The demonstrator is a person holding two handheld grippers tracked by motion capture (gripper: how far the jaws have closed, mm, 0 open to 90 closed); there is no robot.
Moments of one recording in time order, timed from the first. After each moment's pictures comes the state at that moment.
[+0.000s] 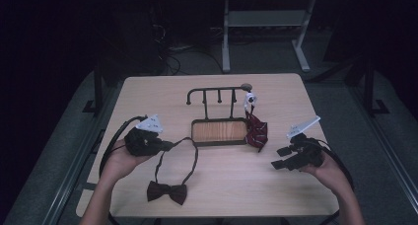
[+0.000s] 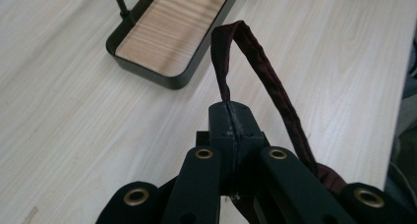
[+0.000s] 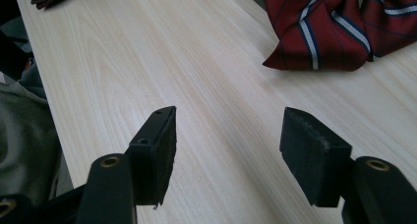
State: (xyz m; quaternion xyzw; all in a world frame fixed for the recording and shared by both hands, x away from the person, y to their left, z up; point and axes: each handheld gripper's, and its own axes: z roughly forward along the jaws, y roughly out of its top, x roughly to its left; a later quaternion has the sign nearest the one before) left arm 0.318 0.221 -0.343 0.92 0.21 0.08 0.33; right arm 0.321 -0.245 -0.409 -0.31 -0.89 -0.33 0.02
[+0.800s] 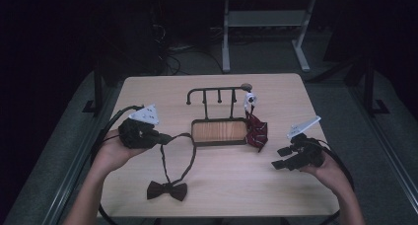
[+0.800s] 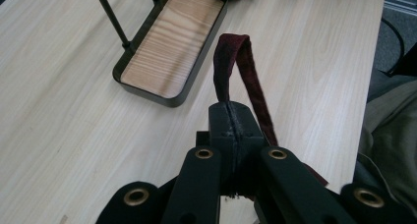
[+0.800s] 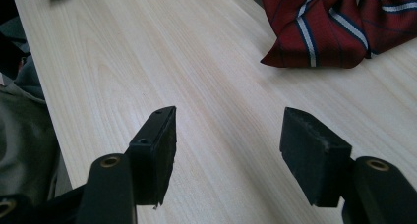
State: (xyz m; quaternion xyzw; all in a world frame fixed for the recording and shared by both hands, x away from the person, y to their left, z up) left arm 0.318 0.217 -0.302 0.93 0.18 0.07 0.33; right arm 0.321 -0.246 -0.409 -0.32 -0.89 -0.32 0.02
